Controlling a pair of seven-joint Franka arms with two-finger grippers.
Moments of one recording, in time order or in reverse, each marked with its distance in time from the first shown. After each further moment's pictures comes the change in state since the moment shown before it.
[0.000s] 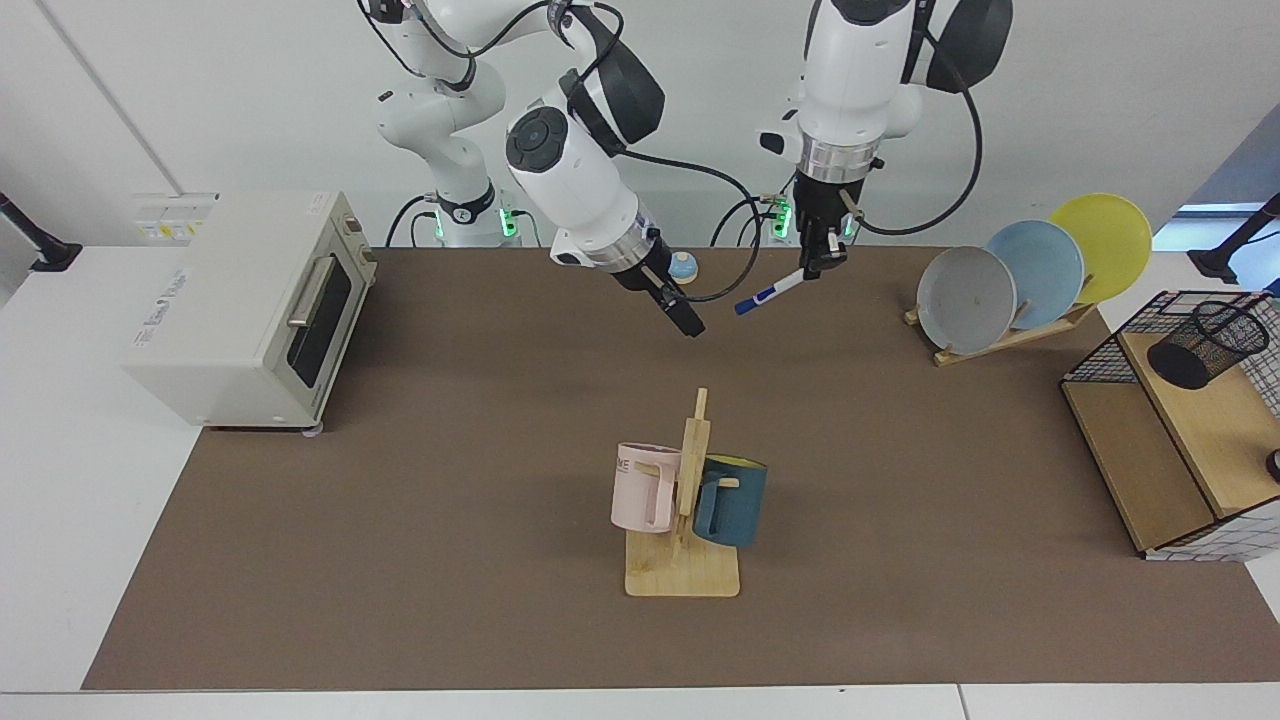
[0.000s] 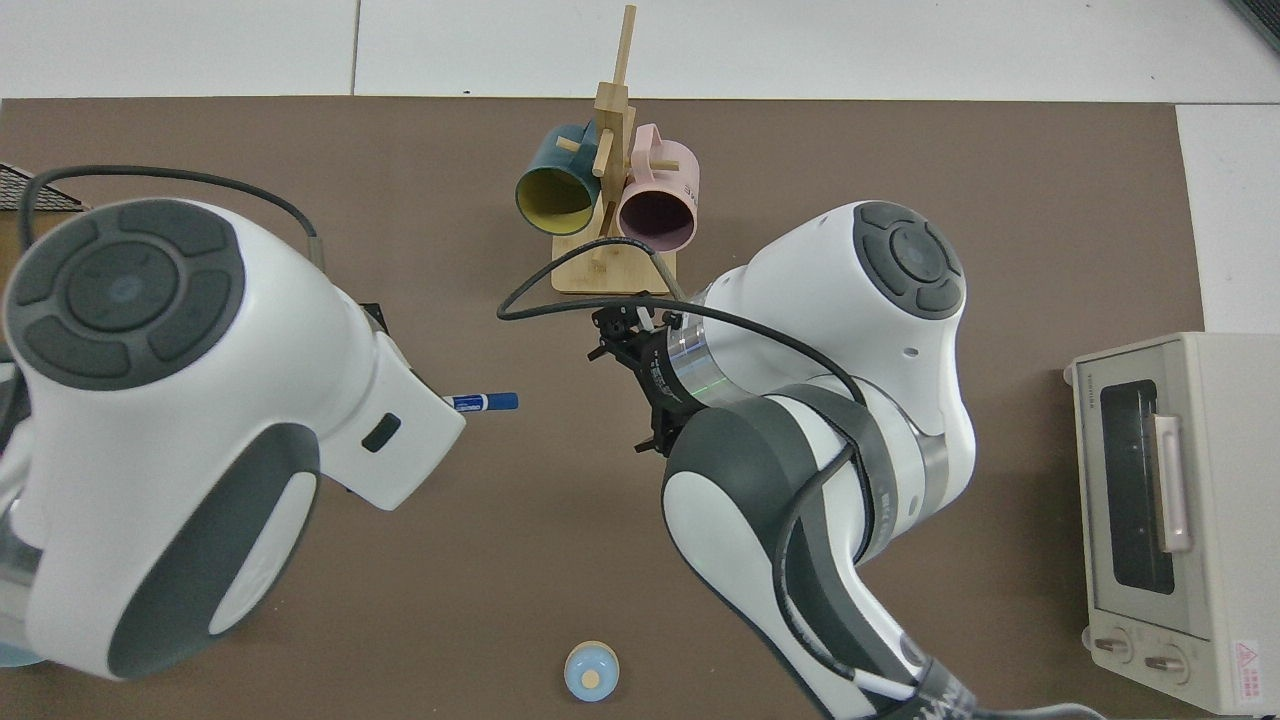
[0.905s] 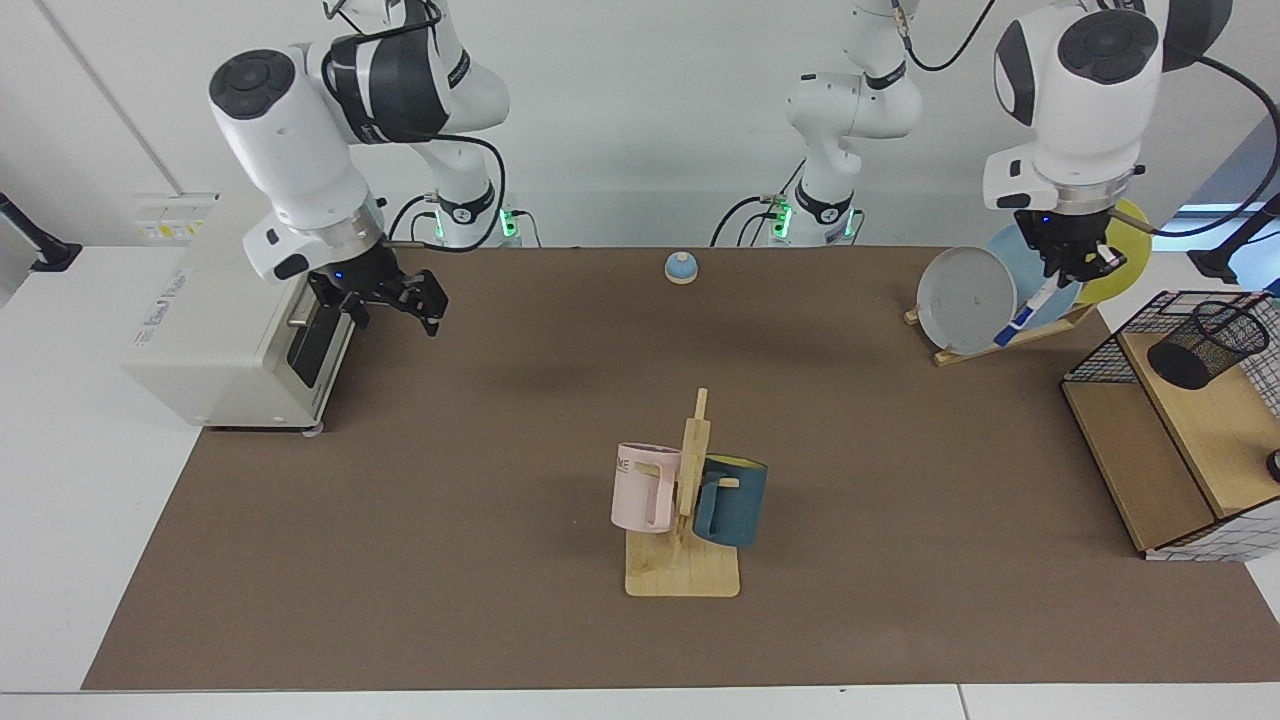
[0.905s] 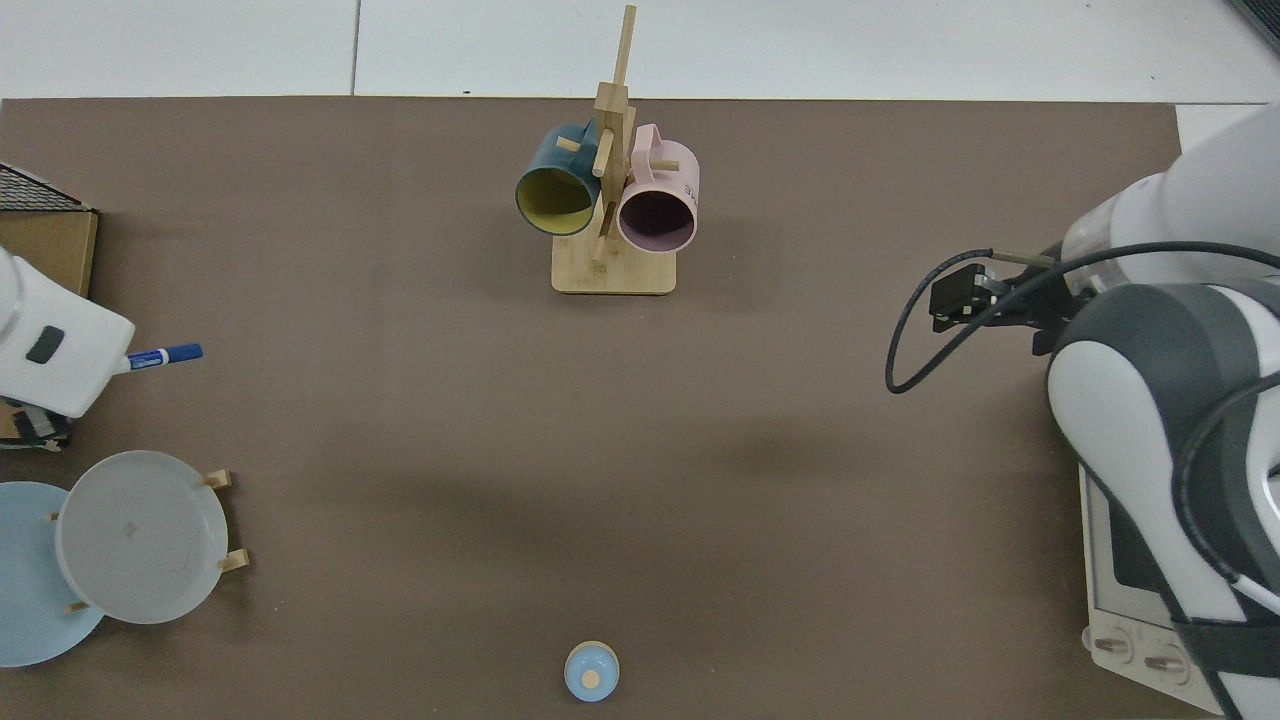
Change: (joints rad) left arm 0.007 0.002 0.380 -0.019 0.396 -0.006 0.036; right arm -0.427 -0.146 -0.015 0.008 -0.424 -0.237 -1.215
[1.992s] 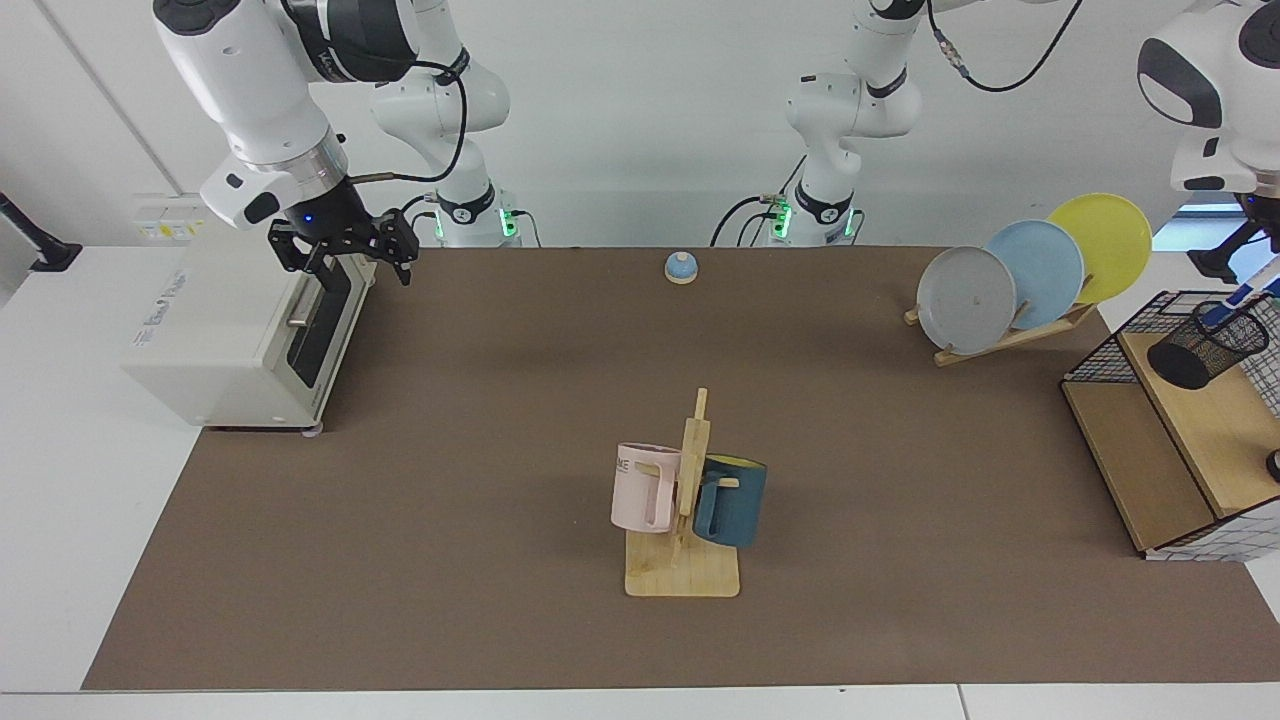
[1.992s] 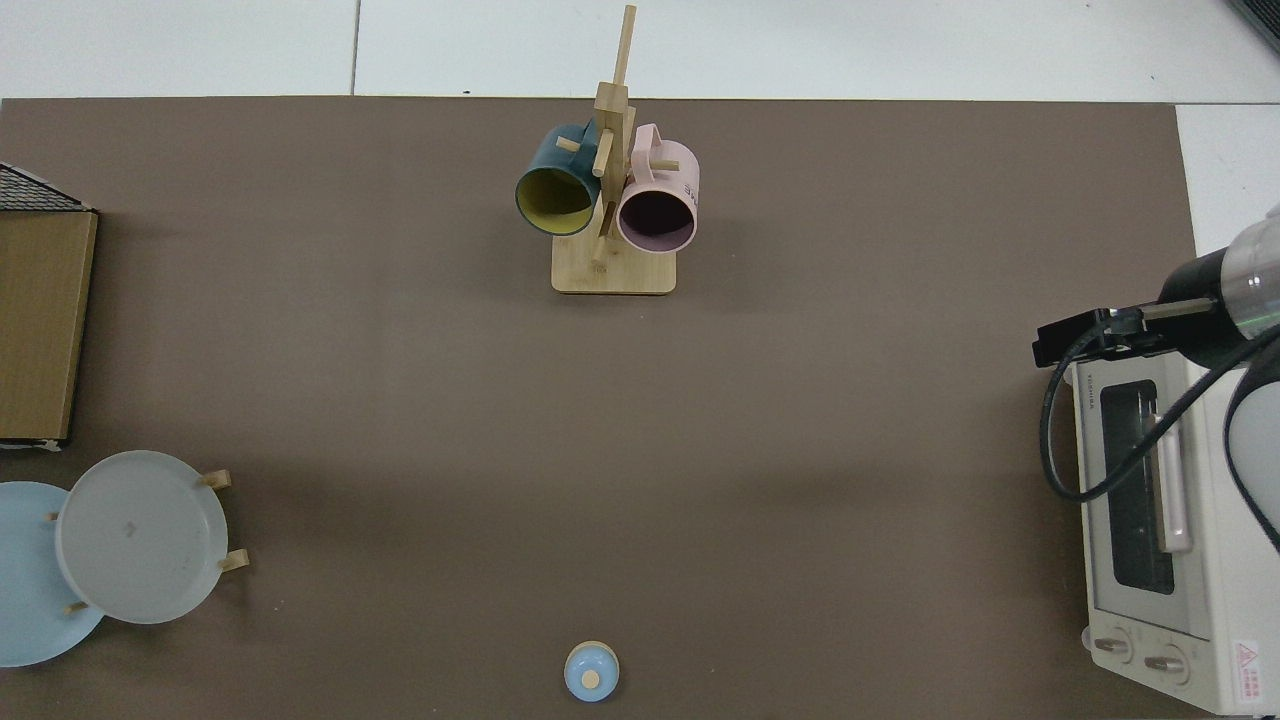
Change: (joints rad) left arm 0.067 0.184 0.231 0.256 0.222 0.182 0.506; right arm -0.029 -0.083 0.010 0.005 -0.014 -0.093 -0.220
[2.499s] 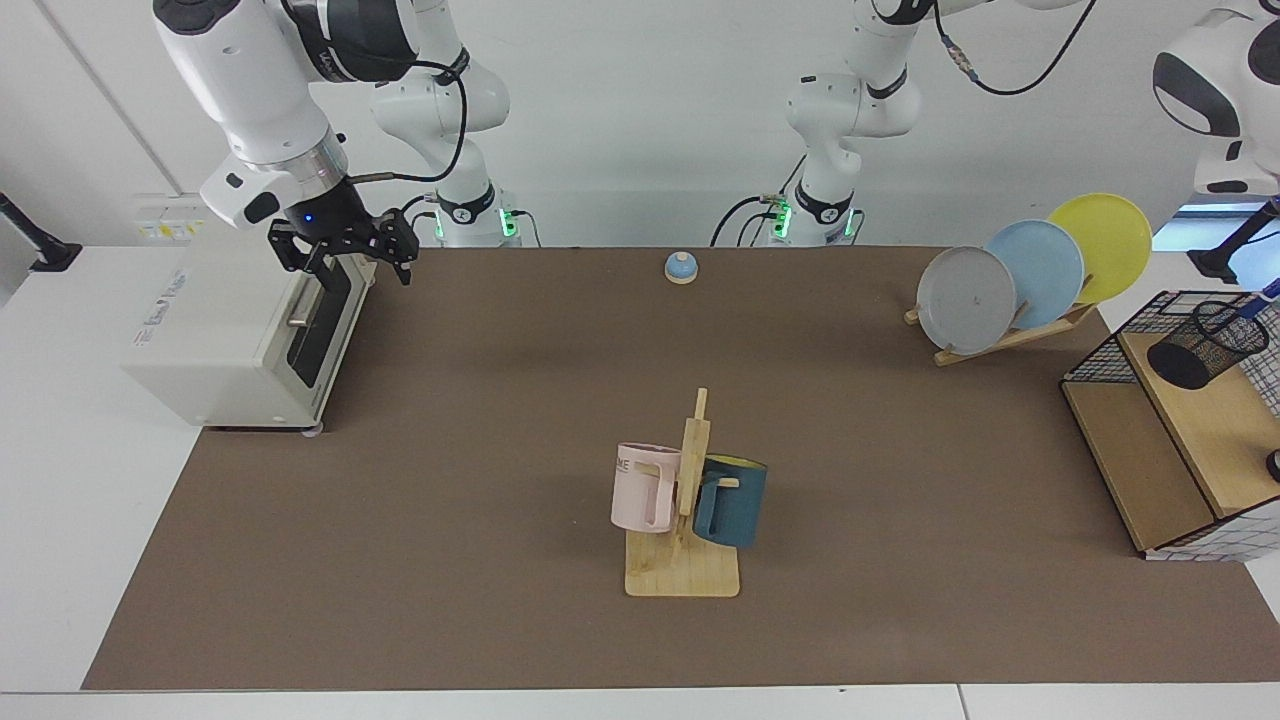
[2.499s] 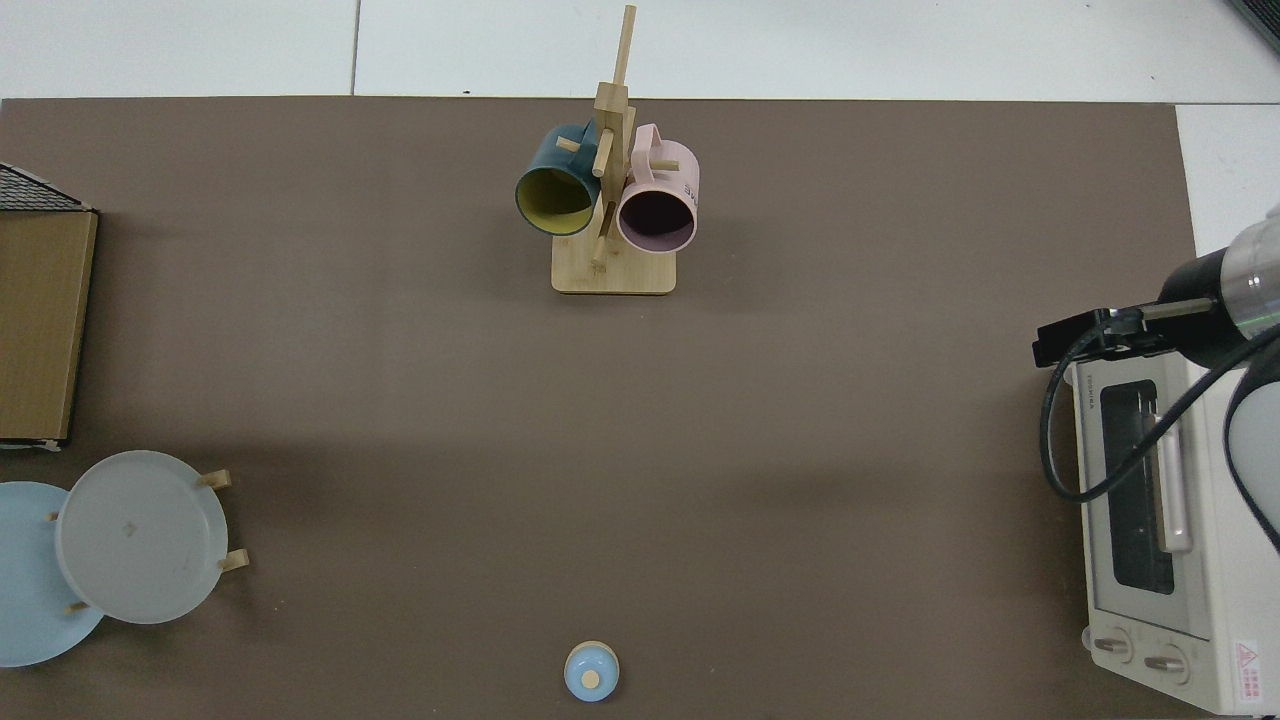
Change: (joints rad) left arm 0.034 0.097 0.040 -0.001 0.043 0.044 0.043; right arm 0.000 0.000 0.000 0.000 0.000 0.000 0.000
